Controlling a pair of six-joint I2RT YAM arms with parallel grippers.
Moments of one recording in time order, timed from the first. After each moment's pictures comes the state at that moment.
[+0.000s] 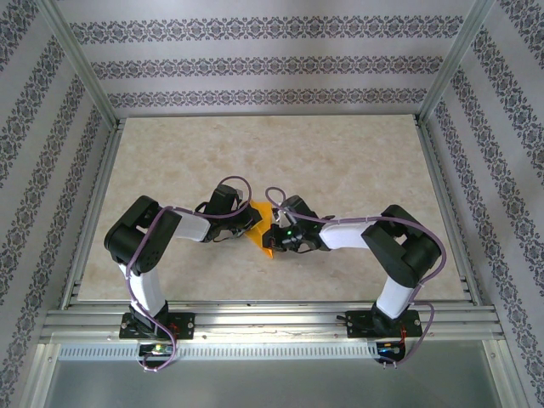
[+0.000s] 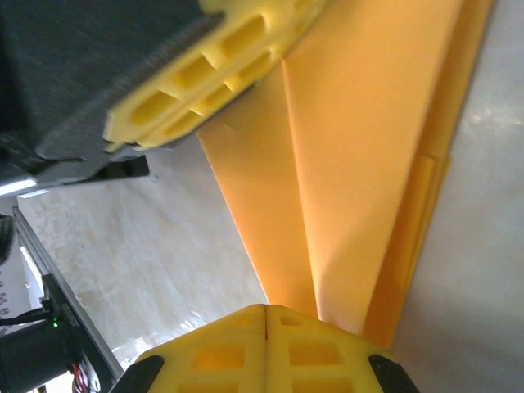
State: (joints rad) left arm -0.48 1.84 0.73 0.37 0.43 -1.13; right arm 0.73 1.74 0.74 0.11 -0.50 0.87
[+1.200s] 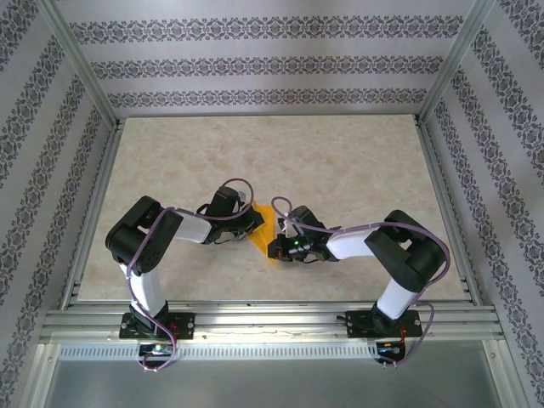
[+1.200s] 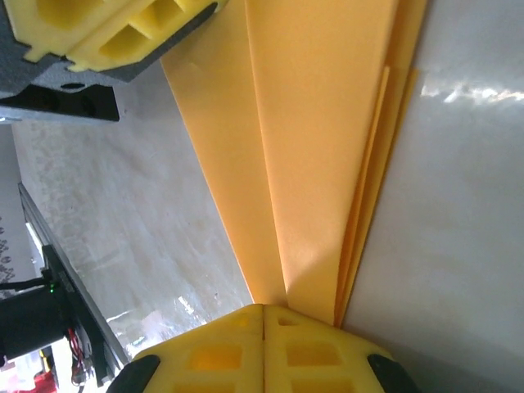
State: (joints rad) left arm -0.49 1.84 0.71 0.39 0.47 -1.13; right arm 0.74 1.69 0.59 0.23 -0.54 0.89
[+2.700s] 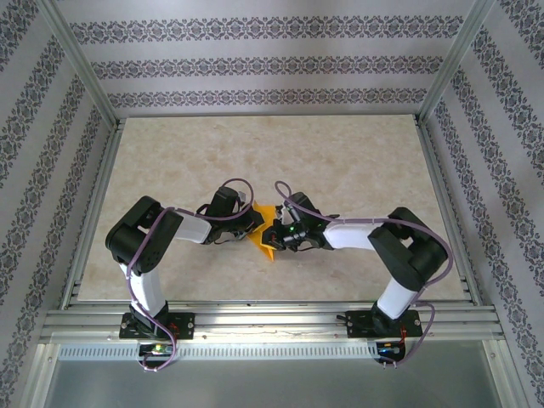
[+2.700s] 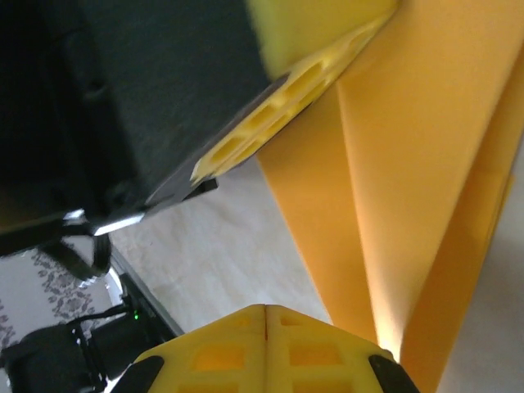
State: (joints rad) left arm -0.49 1.84 0.71 0.40 0.47 -1.13; right arm 0.71 1.71 0.74 0.13 -0.59 1.05
